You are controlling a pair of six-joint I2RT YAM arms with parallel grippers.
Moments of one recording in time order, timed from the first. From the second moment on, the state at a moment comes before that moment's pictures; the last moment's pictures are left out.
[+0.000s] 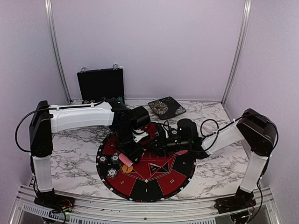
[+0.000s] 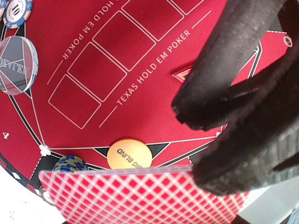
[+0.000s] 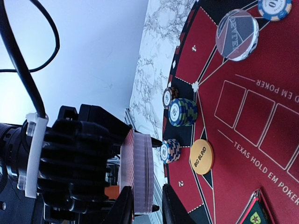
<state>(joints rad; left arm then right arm) -0.98 1.98 1.67 -1.16 0.11 -0.20 0.79 1.83 0.78 0.74 -0.71 1.16</state>
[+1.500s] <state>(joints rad) -0.98 1.98 1.67 -1.17 0.10 -0.19 0.81 1.85 0.82 0.71 -0.70 1.13</state>
